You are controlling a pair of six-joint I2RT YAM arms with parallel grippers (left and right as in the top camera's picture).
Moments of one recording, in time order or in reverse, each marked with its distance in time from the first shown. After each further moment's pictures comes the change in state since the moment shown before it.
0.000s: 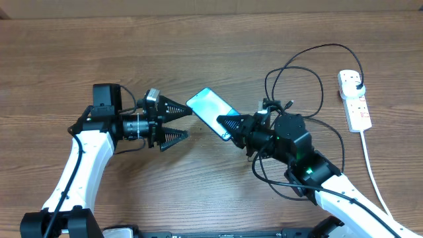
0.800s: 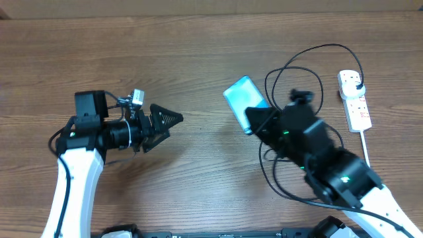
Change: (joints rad) left arm 0.079 -0.151 0.003 -0.151 -0.209 0.227; right arm 0.027 -0.138 0.415 -0.818 0.431 -0.349
